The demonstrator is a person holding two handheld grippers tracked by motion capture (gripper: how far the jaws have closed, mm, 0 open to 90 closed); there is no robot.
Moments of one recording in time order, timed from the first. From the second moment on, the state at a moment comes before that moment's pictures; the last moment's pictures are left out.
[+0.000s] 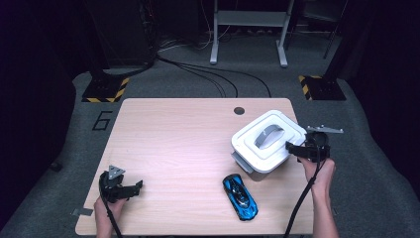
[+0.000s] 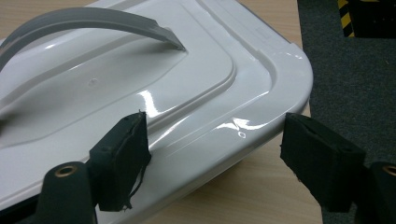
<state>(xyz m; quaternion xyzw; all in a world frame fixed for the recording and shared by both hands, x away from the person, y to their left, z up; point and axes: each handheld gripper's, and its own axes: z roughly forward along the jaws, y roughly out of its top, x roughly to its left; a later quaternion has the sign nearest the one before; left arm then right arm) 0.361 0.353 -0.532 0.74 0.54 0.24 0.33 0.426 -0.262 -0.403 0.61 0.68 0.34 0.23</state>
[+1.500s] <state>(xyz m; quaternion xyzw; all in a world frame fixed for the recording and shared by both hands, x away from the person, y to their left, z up) 0.361 0.353 -0.532 0.73 0.54 0.24 0.33 0.483 -0.219 -0.369 0.59 0.70 0.33 0.22</state>
